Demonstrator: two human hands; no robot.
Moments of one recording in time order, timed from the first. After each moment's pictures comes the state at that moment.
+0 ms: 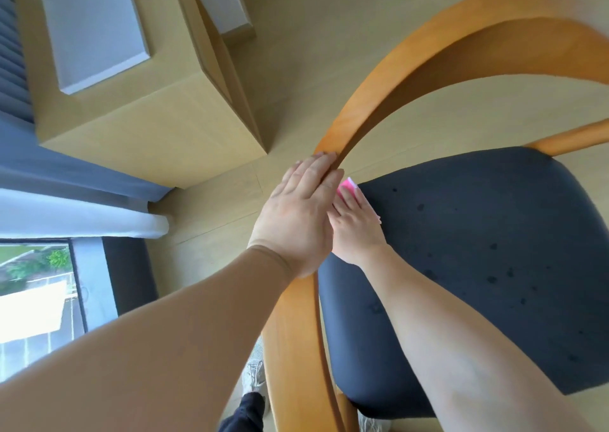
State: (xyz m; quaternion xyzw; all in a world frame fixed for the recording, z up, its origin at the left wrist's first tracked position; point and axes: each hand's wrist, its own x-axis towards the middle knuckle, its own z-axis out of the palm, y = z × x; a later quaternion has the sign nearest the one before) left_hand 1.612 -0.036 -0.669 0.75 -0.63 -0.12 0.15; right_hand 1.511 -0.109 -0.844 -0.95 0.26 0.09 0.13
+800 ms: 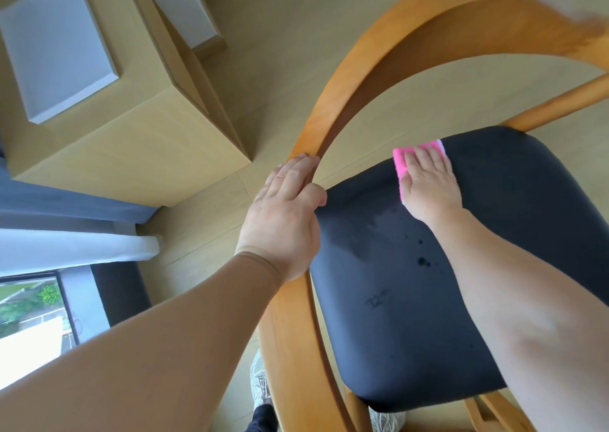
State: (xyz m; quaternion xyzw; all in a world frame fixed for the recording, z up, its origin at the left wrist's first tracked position) left_hand 1.610 -0.036 -0.665 0.74 -0.64 -0.15 0.16; right_hand 1.408 -0.211 -0.850 -0.85 0.50 0.12 0.11
